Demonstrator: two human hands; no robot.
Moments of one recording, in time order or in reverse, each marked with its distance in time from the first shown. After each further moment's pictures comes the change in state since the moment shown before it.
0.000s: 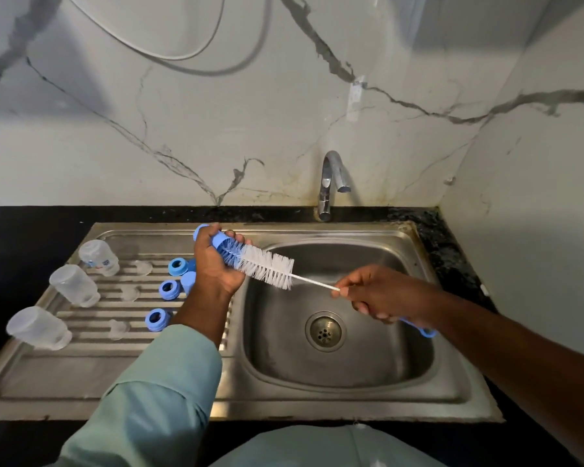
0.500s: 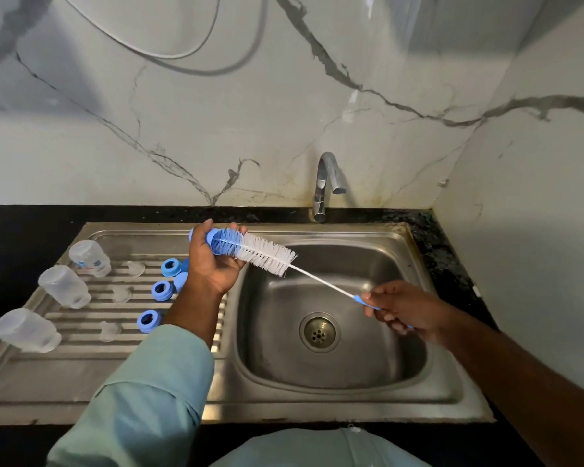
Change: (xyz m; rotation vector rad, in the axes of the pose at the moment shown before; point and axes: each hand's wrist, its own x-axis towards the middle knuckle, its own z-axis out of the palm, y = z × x) left_hand 0.013 0.006 -0.005 0.059 0.030 -0.120; right_hand -0.001 0.054 -0.008 0.262 0.157 0.016
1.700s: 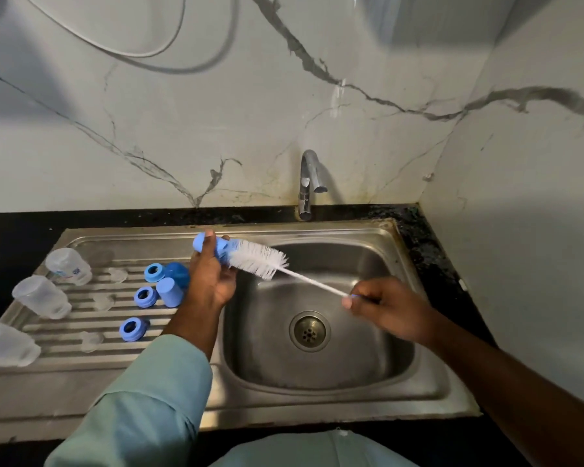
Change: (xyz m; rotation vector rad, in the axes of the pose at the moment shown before) left_hand 0.034 -0.037 -0.017 0.133 0.113 0.076; right_hand -0.014 -0.002 -0.002 -0.455 0.150 -0.444
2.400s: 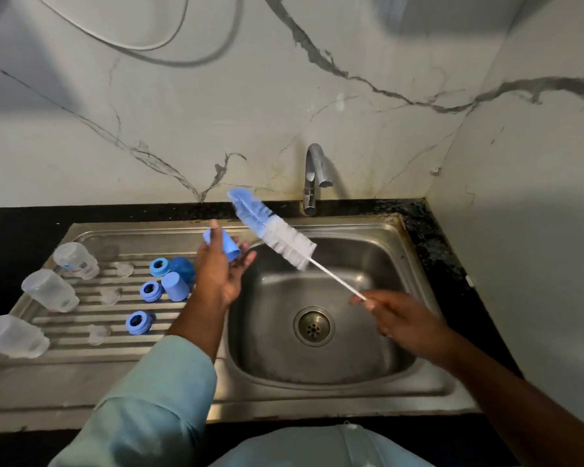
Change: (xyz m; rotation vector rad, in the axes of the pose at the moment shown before) left_hand -0.029 0.000 0.015 0.148 -0.051 0.095; right_hand -0.026 0.014 0.013 0.329 0.021 0.184
